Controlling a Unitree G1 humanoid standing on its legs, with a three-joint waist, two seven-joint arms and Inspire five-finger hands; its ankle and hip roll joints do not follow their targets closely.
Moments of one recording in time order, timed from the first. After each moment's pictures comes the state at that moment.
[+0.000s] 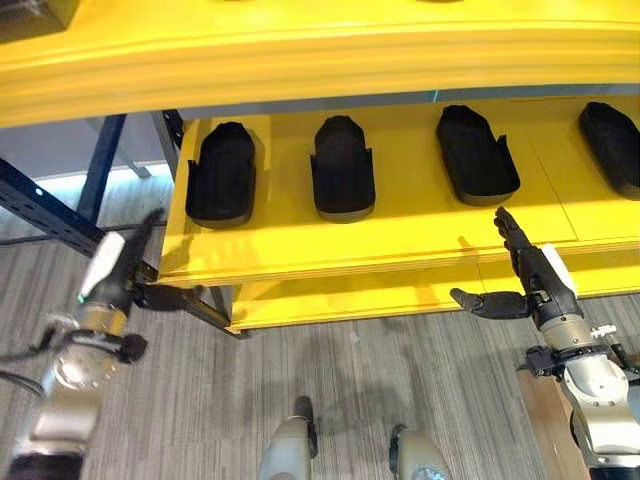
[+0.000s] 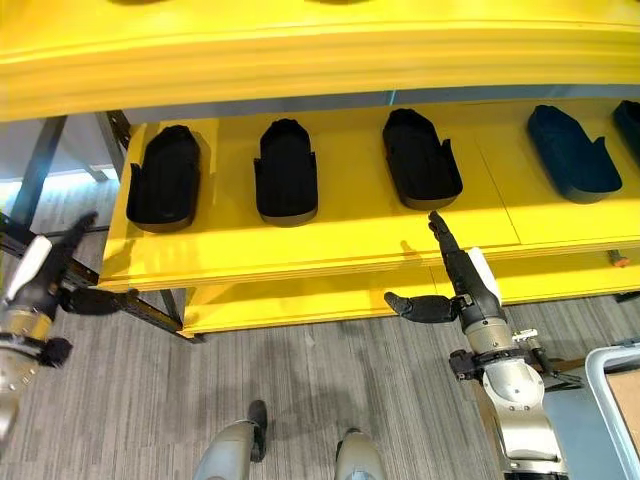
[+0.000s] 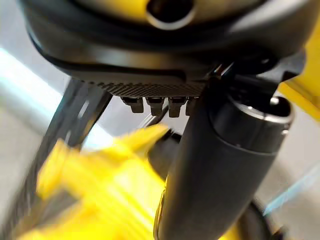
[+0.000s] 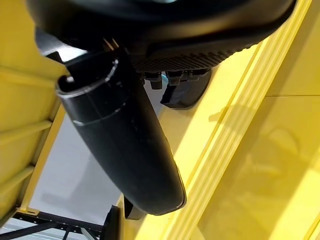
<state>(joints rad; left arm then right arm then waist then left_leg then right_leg) 0.14 0.64 0.19 0.04 -0.14 -0.03 -0.02 0.09 -0.51 -0.18 -0.10 0.06 -0.10 0.12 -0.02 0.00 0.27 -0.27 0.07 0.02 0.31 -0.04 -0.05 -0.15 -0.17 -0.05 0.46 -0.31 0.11</state>
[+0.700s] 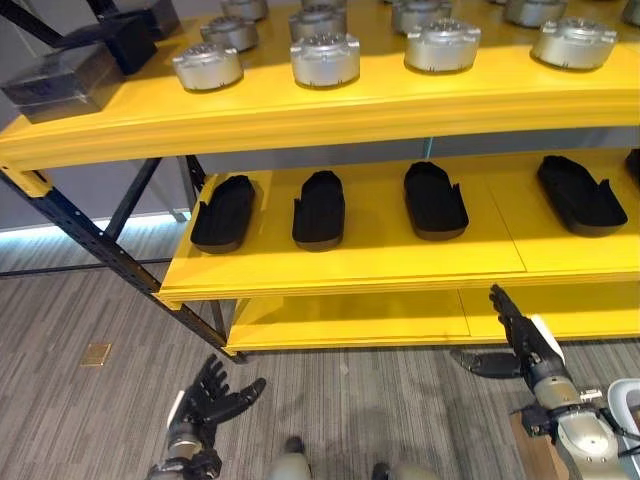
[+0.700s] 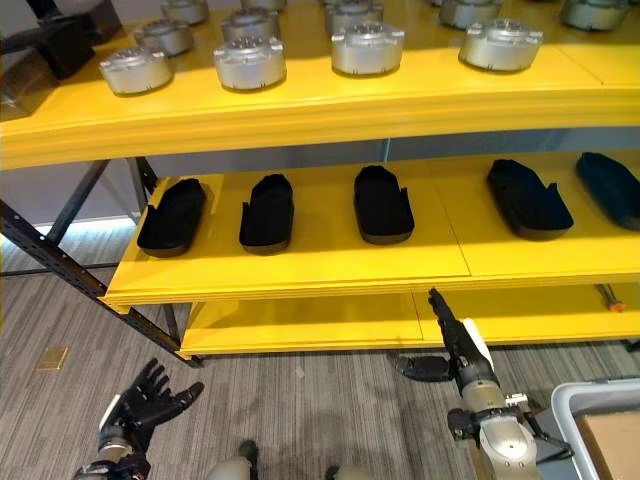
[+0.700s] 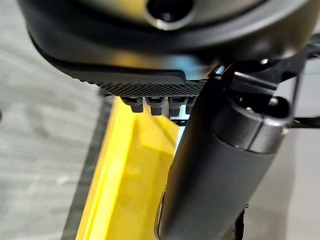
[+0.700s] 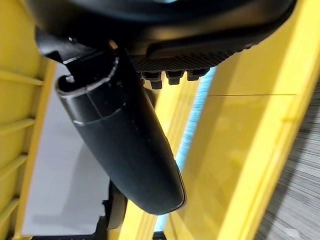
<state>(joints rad) 0.42 0.24 0.14 0.18 -0.55 -0.03 -0.08 0.31 -0.42 -0.17 0.01 0.08 -0.11 0.12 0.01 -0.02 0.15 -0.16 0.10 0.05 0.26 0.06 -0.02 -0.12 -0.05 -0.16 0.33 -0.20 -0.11</state>
